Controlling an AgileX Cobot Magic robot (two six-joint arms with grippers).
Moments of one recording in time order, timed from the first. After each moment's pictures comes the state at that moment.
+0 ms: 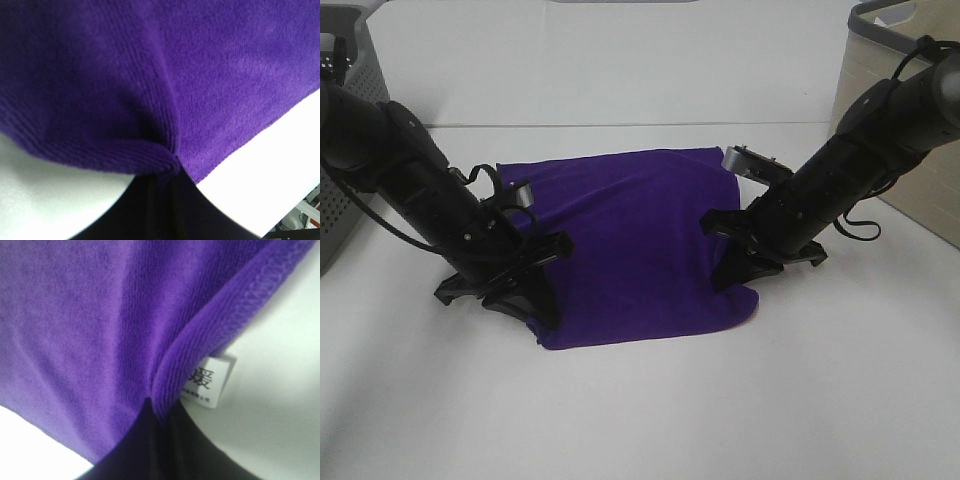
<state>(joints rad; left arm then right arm) -0.28 2.21 -1.24 -0.78 0.84 0.40 0.23 2.19 -1.20 0.80 0.71 -0.58</state>
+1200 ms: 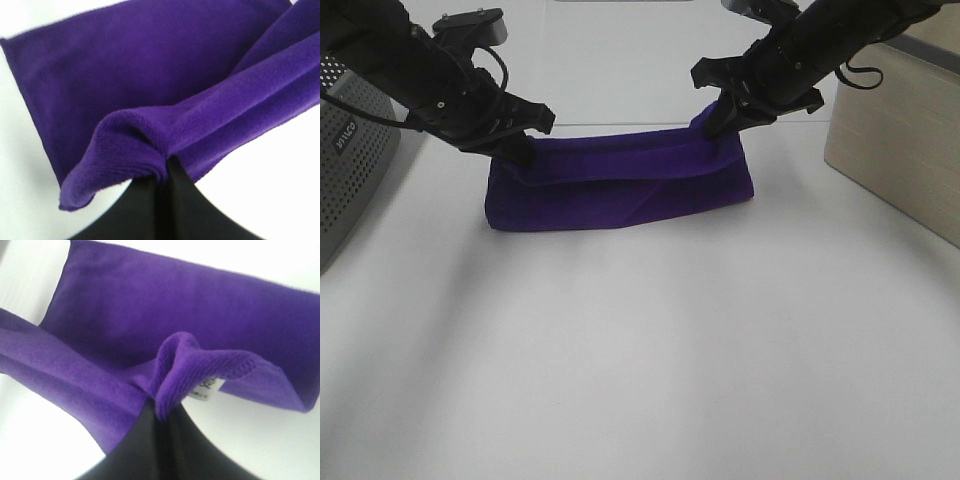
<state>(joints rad) -0.28 1.98 -1.42 -0.49 0.56 0.36 0.25 2.08 -1.61 0.64 0.75 -0.42</state>
